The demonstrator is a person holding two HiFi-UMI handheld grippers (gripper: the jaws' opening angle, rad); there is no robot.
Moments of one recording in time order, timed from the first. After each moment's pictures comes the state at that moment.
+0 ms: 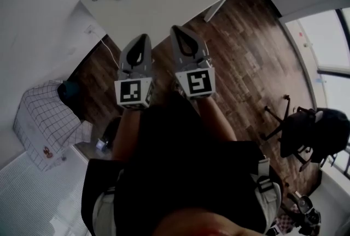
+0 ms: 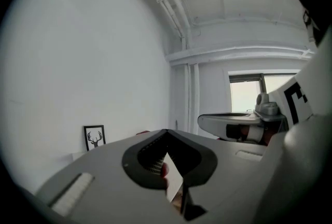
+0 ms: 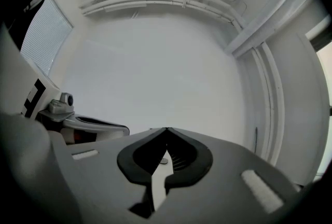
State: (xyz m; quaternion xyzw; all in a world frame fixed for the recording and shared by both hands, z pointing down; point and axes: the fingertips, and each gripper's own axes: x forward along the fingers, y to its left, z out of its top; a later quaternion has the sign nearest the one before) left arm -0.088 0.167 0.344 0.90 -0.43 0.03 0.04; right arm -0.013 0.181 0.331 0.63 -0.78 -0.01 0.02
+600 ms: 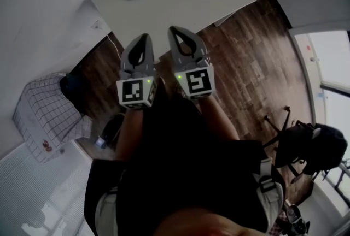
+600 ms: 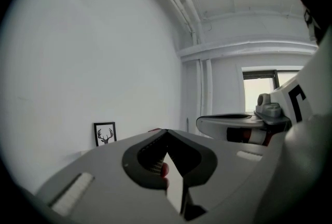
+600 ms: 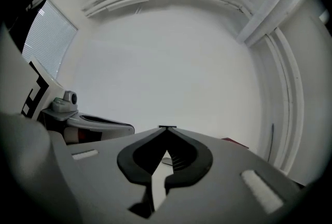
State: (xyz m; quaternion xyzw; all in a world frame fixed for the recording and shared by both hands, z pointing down) left arm -0.107 0.095 0.361 0.88 -0.48 0.04 0.05; right arm -0.040 0.103 0.351 0.57 -0.82 0.00 0.04
